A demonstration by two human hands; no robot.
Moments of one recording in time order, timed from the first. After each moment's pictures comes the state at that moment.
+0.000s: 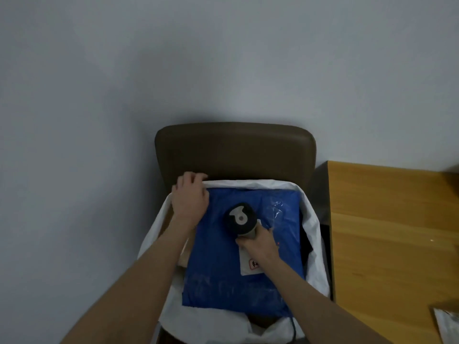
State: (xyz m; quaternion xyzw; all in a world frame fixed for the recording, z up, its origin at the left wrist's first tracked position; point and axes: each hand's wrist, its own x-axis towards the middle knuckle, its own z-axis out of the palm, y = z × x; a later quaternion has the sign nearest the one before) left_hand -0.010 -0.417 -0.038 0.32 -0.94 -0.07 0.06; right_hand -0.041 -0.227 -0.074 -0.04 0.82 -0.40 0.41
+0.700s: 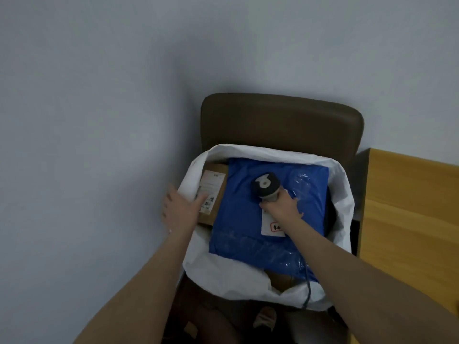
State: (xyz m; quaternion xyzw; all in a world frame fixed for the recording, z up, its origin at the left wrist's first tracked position) left_hand 0.131 -0.408 -0.053 0.66 -0.69 -0.29 0.07; right_hand -0.035 -0.253 -0.044 -0.07 0.85 -0.34 0.39
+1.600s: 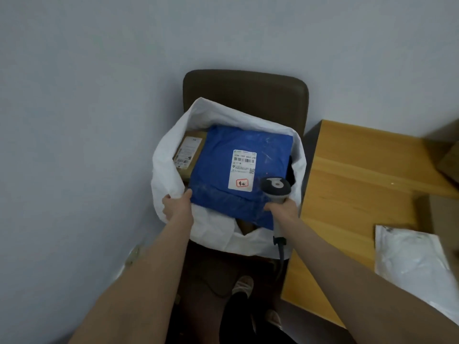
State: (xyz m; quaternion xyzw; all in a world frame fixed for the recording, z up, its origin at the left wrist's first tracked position) left_hand 0.184 -0.248 -0.047 0.71 -0.39 -0.54 0.24; right_hand 0.029 -0.066 -0.021 0.02 0.81 -0.43 0.40
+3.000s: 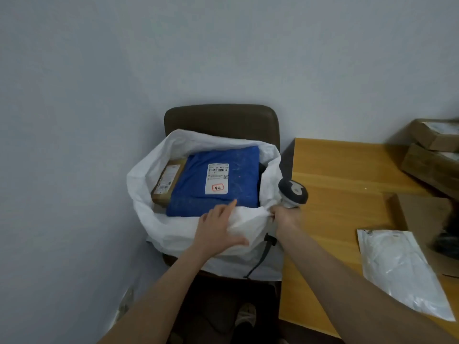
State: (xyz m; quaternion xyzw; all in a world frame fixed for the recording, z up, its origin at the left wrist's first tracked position) left_hand 0.137 -0.174 -0.015 0.24 -0.95 -0.18 -0.07; right_hand 0.000 -0.050 -0.008 0.22 0.73 -0.58 0.29
